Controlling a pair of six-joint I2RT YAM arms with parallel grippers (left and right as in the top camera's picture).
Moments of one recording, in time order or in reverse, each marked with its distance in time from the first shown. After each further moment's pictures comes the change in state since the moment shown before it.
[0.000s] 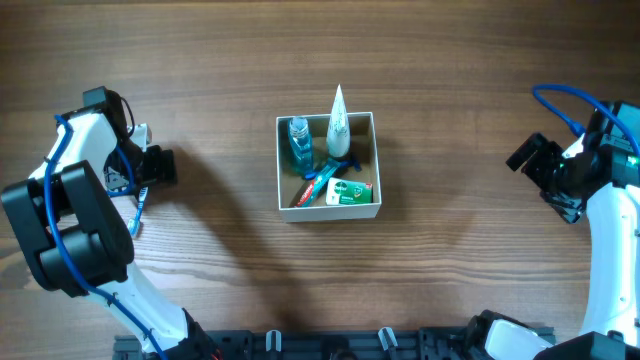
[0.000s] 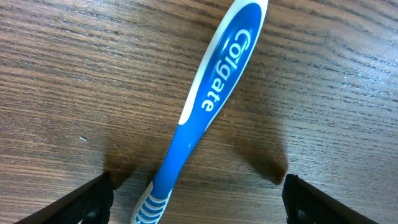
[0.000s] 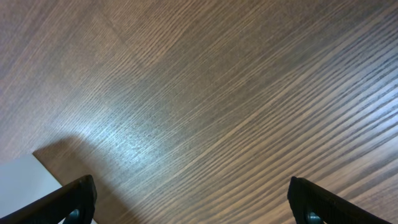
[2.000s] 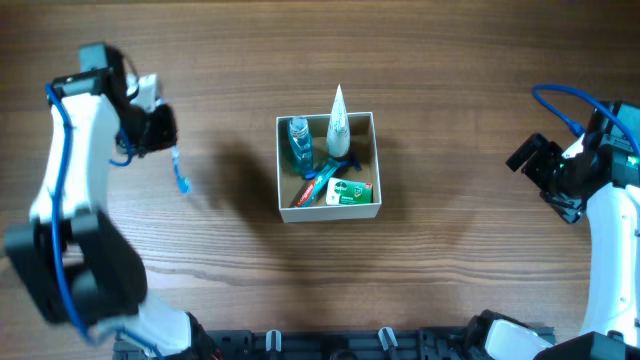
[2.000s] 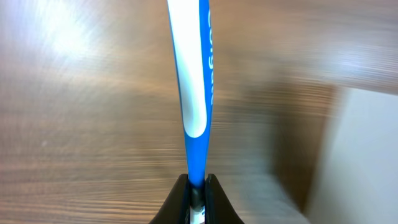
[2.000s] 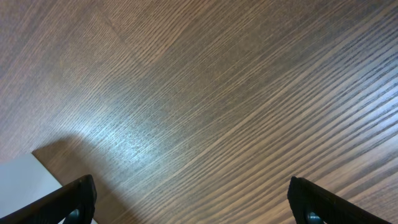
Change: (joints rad) left arm -0.149 -0.215 0.192 -0.166 0.185 -0.035; right arm 0.000 0.000 0.000 -0.001 0.000 0.000
